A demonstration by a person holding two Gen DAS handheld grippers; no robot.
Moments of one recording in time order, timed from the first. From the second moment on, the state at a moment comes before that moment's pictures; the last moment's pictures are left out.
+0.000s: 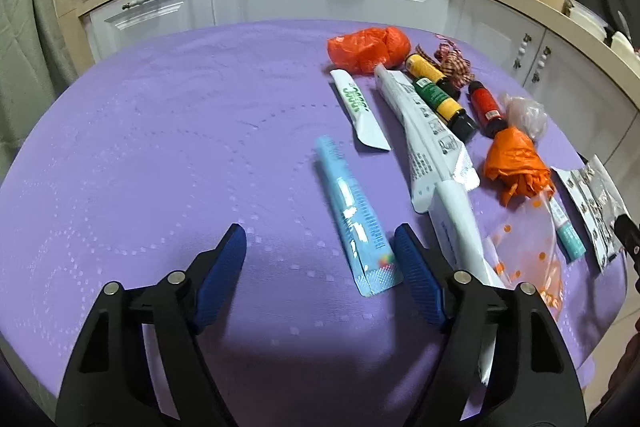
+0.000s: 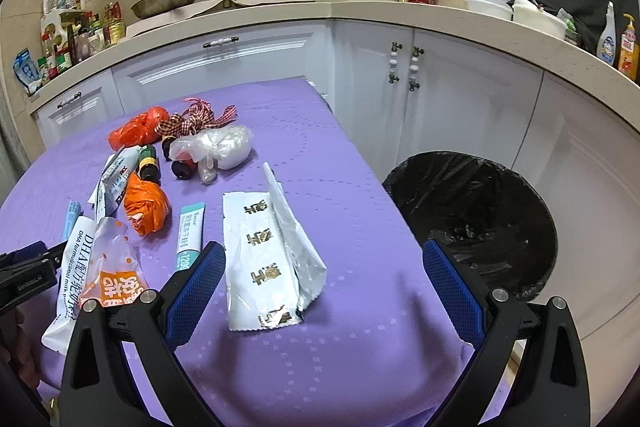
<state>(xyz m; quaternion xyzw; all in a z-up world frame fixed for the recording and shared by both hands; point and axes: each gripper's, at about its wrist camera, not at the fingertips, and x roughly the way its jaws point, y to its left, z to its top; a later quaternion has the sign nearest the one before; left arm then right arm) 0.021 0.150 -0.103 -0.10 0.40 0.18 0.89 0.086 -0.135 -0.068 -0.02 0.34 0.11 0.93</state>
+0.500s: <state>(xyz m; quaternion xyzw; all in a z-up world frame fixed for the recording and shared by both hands) 0.029 0.154 -0.100 -0.10 0.39 0.15 0.90 0.094 -0.134 -0.073 -0.02 0.34 0.12 0.93</state>
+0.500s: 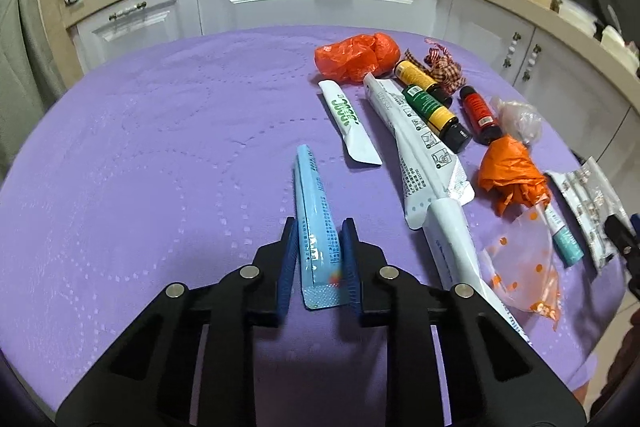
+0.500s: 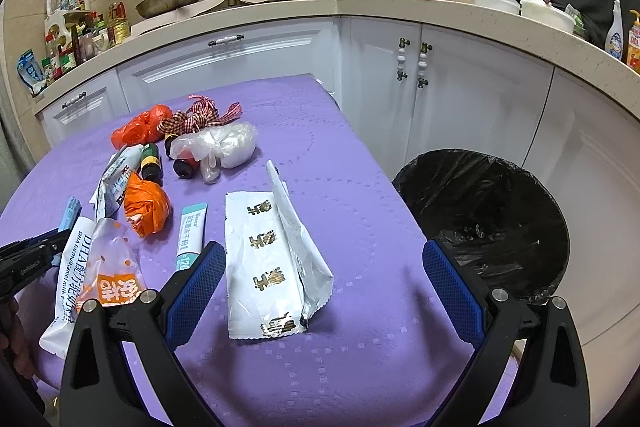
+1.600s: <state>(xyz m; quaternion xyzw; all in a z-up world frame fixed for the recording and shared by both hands) 0.020 0.137 -0.070 -0.10 0.35 0.10 0.92 0.094 -0.139 -0.075 -0.01 0.35 0.16 0.92</state>
